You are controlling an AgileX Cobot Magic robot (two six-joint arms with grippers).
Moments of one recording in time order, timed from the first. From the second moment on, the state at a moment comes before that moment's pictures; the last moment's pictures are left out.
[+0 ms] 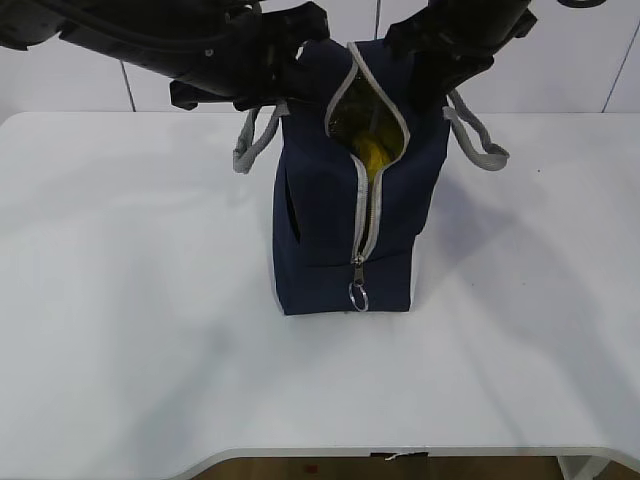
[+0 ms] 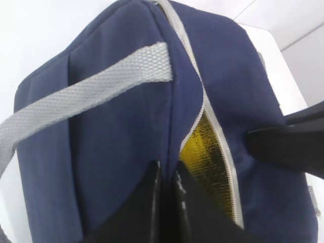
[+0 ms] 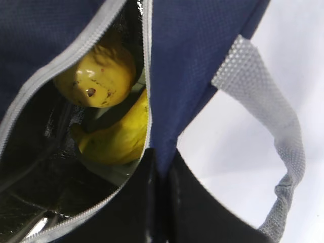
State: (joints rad) left arm -0.57 1.76 -1.39 -0.57 0.32 -0.07; right arm 0.28 1.96 -2.00 0.15 1.26 -0.23
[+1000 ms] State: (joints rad) left arm -0.57 1.61 -1.39 -0.33 0.41 -0.07; right arm 0.28 1.81 -2.00 0.13 1.26 -0.23
